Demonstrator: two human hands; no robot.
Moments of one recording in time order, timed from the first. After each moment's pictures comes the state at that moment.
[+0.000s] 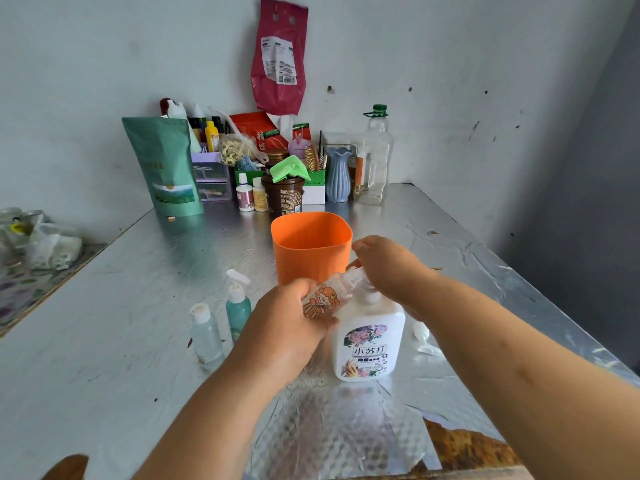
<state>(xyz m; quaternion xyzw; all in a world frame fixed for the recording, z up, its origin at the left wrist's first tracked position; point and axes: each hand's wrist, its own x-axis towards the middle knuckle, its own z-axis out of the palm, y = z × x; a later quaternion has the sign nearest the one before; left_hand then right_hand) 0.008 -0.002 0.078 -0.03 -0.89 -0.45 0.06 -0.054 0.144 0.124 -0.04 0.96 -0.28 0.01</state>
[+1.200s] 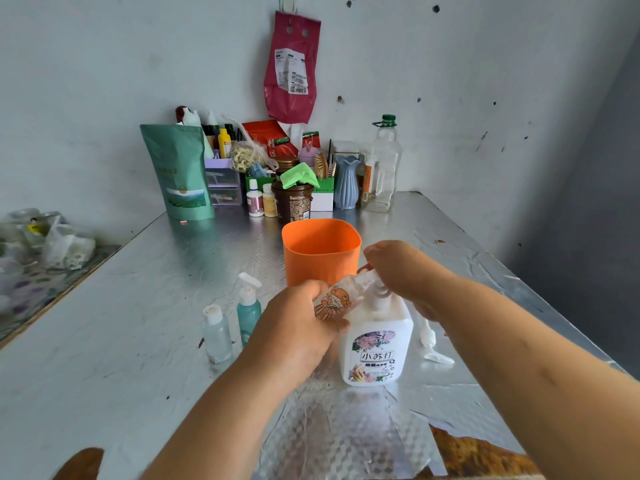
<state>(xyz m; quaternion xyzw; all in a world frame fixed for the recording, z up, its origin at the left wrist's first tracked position) 0.013 -0.002 0.084 -0.03 -0.89 -0.46 0.06 -0.054 0.148 0.130 -0.02 0.94 -0.33 0.03</state>
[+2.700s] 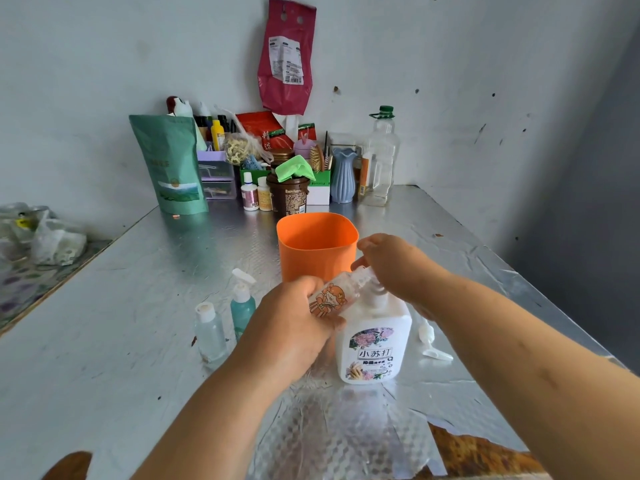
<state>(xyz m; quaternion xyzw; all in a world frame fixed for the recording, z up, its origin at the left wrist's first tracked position) 0.007 -0.003 0.082 -0.03 -0.90 -0.44 0.05 -0.056 0.146 0.126 -0.05 0.96 -0.29 0.00</state>
